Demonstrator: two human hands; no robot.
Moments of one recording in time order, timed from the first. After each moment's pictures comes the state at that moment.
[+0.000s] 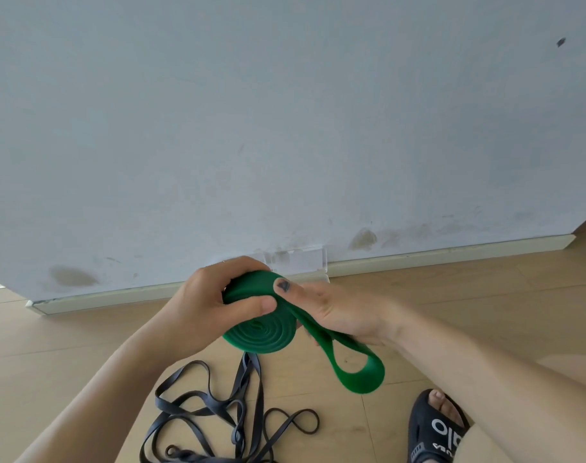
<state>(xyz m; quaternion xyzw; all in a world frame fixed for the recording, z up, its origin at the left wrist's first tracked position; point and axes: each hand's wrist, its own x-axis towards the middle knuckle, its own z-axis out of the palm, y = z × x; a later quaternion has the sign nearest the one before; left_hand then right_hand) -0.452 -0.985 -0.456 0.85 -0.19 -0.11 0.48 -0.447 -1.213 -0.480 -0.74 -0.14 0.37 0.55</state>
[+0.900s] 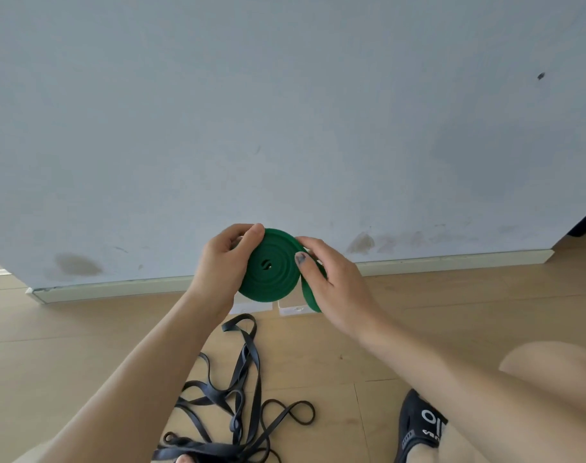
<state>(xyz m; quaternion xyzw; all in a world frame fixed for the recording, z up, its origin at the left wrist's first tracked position) -0.442 -1.001 -0.469 0.73 0.08 -0.01 0.68 -0.473 -1.180 -0.496 -0.85 -0.10 -0.02 0.51</state>
